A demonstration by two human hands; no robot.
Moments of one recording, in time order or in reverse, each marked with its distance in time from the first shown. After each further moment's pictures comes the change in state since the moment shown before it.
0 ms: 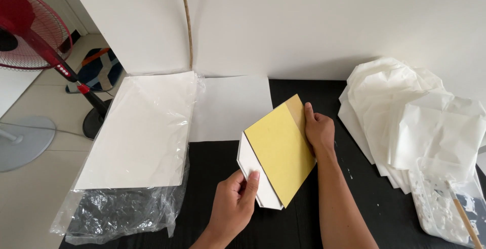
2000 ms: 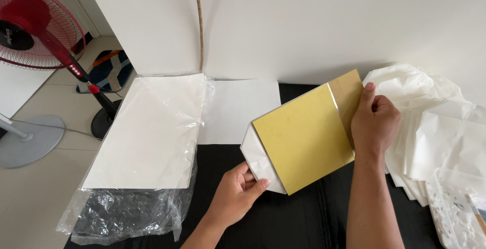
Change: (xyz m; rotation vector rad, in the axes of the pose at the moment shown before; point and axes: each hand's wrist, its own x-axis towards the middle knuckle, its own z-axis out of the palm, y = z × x) left_hand 0.029 0.010 -0.022 -0.246 -0.183 -0.274; right_hand -0.014 -0.040 -0.059 0.007 0.434 -0.278
